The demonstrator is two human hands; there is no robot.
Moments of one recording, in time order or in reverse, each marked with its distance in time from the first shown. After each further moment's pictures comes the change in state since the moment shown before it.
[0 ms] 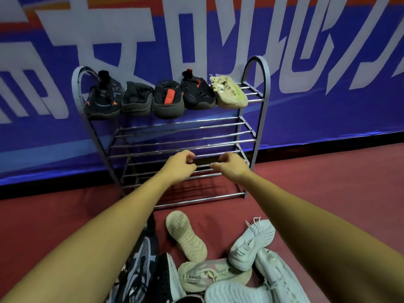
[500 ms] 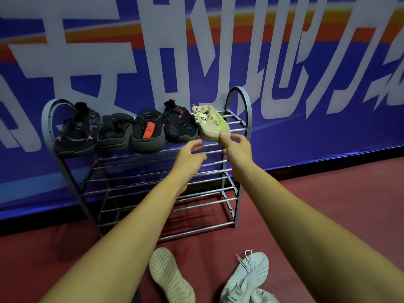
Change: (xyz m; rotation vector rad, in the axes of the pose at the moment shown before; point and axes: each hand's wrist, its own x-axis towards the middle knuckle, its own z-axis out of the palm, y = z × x) left_hand 0.059 0.104 0.003 -0.563 0.117 0.127; right_hand 0.046 -0.052 -0.088 0.826 0.350 0.000
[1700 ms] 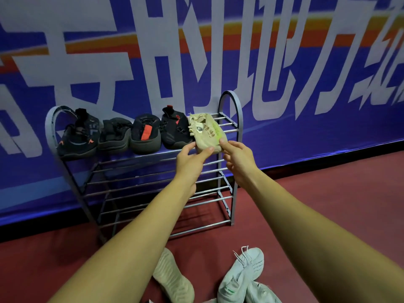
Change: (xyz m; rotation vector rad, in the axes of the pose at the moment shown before) left_hand -0.039 0.021 0.026 -0.372 0.132 -0.089; right_hand -0.019 0.006 -0.032 0.158 -0.086 0.068
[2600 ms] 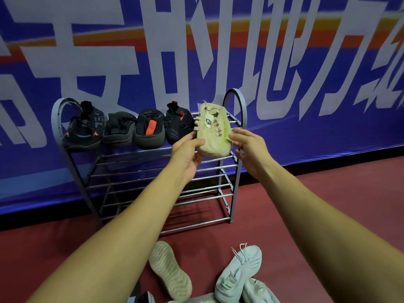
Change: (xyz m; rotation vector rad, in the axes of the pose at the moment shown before) left_hand -0.002 0.032 -0.009 -0.322 -0.023 -0.136; right_hand 0.007 -0.025 -0.016 -0.027 -0.087 -0.083
